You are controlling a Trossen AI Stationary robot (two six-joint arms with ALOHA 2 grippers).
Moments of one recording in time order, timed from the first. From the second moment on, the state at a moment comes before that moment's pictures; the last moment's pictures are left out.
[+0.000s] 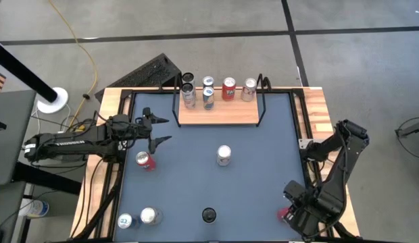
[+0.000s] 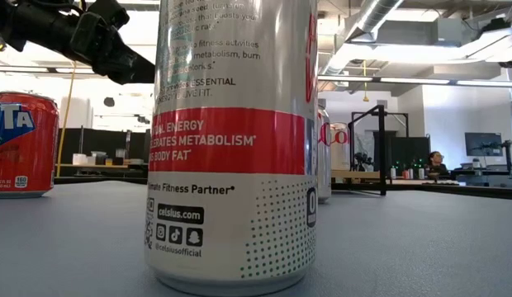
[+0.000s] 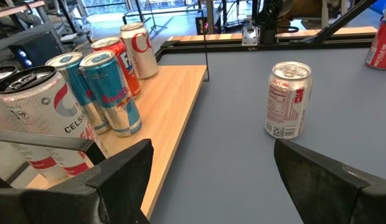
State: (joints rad) left arm 0.22 0.54 0.35 0.01 -0.06 0.10; right arm 0.98 1.62 1.51 -1.52 -0.07 1.79
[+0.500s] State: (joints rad) left arm 0.22 0.54 0.35 0.01 -0.06 0.10; right arm 0.95 1.62 1.51 -1.44 -0.05 1.58
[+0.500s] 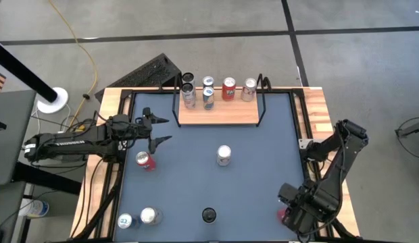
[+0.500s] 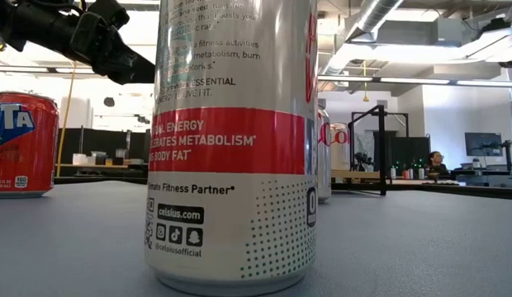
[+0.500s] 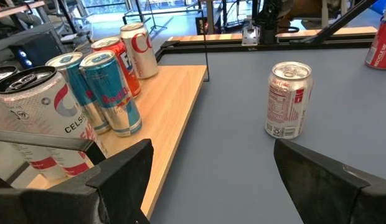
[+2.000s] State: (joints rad) left arm 0.22 0.54 0.35 0.01 -0.06 0.10; right arm 0.85 1.62 1.51 -1.42 -0.09 1.60
